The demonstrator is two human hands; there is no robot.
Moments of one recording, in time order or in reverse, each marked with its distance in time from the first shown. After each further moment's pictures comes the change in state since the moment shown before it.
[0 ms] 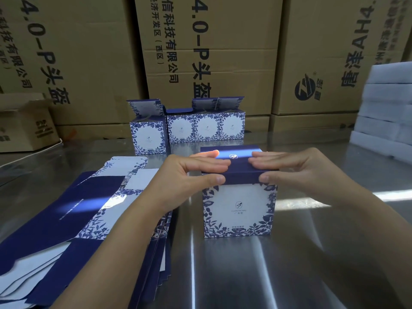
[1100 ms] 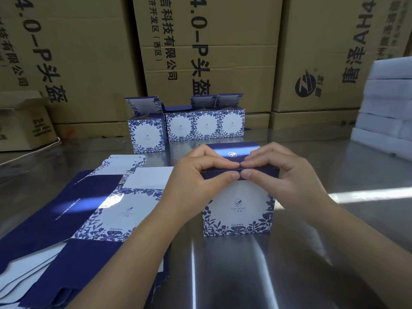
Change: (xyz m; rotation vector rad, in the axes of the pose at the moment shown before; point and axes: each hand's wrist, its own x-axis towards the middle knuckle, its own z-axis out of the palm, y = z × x) left_hand -0.001 0.006 0.029 0.216 0.215 0.087; right_hand -0.001 0.005 0.043 -0.123 0.303 -0.190
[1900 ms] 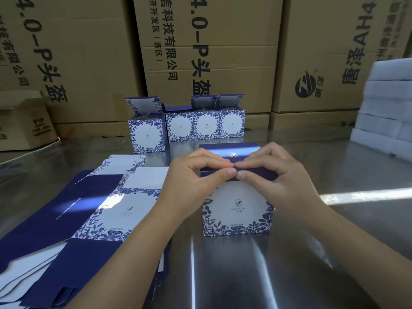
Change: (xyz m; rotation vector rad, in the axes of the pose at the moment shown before) left_hand 0.000 -0.003 -0.002 -0.101 0.040 0.038; right_hand -0.004 -0.001 0.008 -0.049 0.024 -0.046
